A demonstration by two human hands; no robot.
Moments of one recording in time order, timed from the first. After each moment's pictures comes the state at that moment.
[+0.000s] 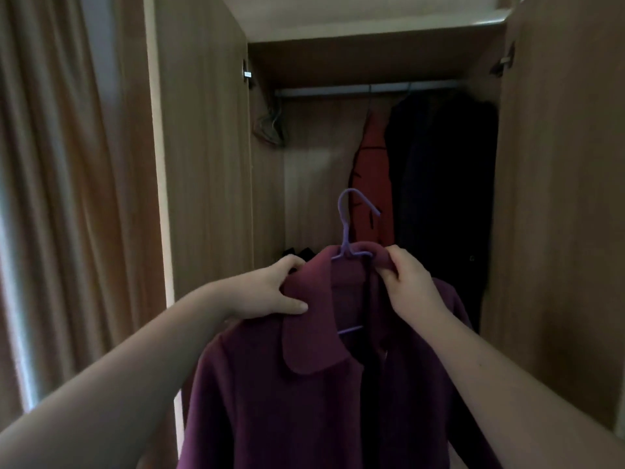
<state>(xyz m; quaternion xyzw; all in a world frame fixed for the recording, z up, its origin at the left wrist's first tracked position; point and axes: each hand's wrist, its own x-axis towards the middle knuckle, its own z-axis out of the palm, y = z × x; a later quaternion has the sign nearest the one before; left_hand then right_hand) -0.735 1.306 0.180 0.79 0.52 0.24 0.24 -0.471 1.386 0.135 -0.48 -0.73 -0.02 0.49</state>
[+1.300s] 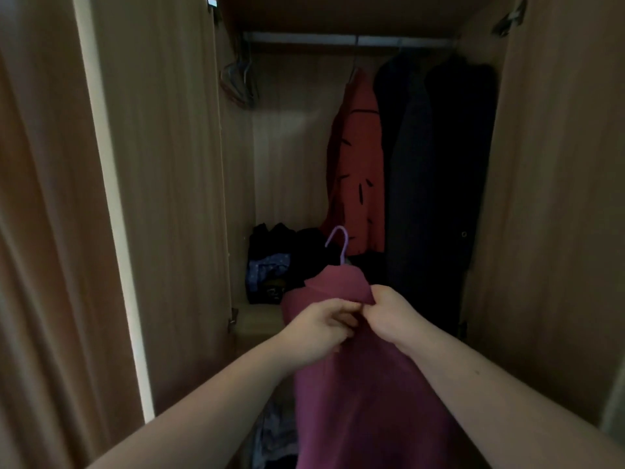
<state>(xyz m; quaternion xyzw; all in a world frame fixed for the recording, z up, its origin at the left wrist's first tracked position) -0.694 1.417 0.063 0.74 0.39 0.37 0.41 -0.532 1.426 0.082 -0.60 -0.66 0.25 0.38</state>
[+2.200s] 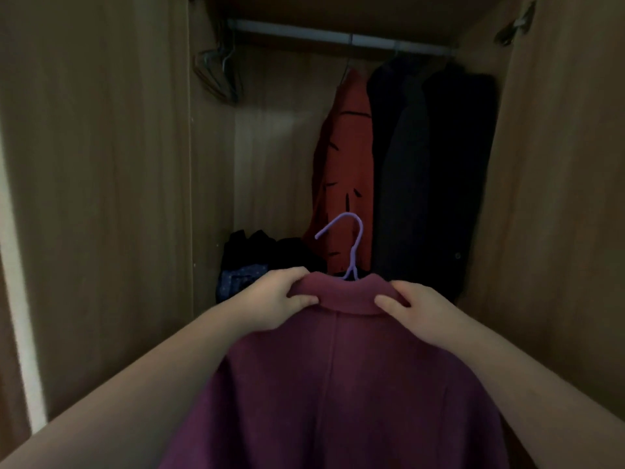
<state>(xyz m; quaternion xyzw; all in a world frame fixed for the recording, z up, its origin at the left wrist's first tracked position) -0.712 1.529 0.108 0.86 0.36 0.34 0.15 -0.441 1.473 0.124 -0.61 -0.73 0.12 0.28</state>
